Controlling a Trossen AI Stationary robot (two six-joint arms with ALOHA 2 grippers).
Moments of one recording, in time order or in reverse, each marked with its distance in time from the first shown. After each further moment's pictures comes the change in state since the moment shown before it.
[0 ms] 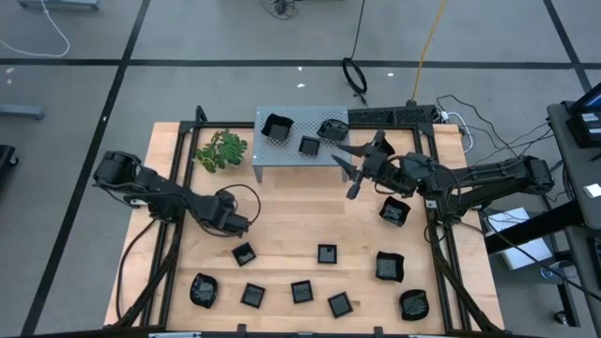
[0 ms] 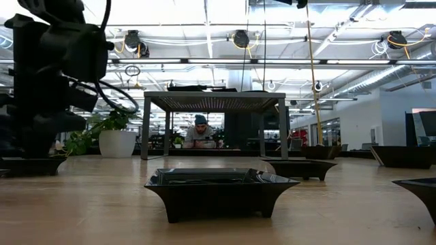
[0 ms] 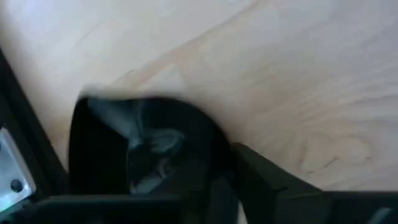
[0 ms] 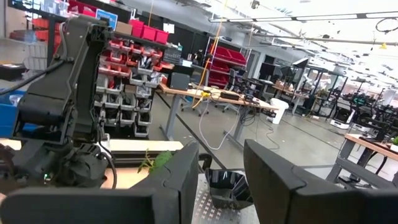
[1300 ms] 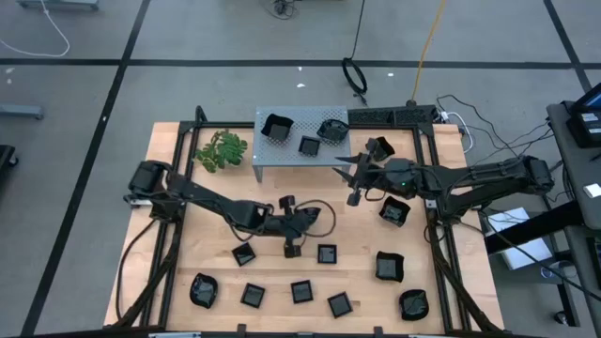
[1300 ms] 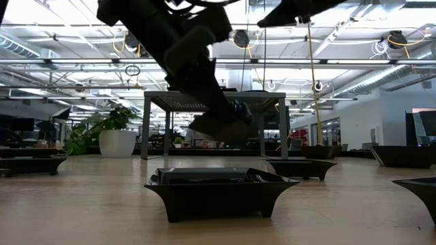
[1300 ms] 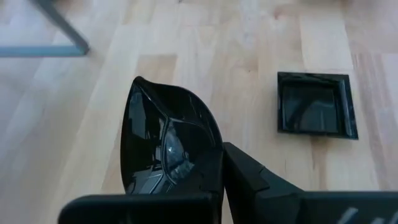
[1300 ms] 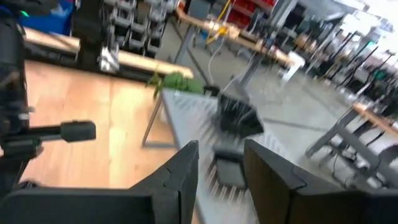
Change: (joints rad) left arm 0.014 0.319 0.458 0.866 -0.100 1.156; right arm -0.006 0.000 0.000 -0.342 -0.007 -0.026
